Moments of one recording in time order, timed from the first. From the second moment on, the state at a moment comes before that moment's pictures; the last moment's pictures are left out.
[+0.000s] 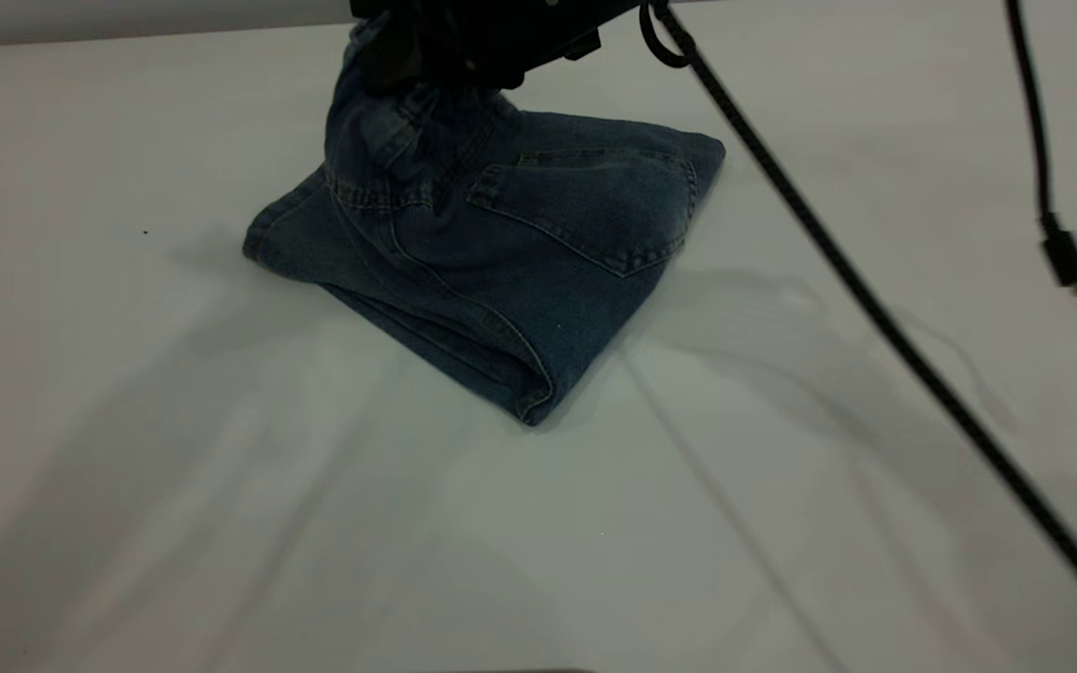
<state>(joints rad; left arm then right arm) -0.37 1.54 -1.55 -0.06 0.60 0.15 0.55 2.25 -1.45 1.80 0.42 -1.49</state>
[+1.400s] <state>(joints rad) -0.37 1.41 -1.54 -0.08 0.57 0.15 0.69 2.43 -2.10 0.27 0.85 0.62</state>
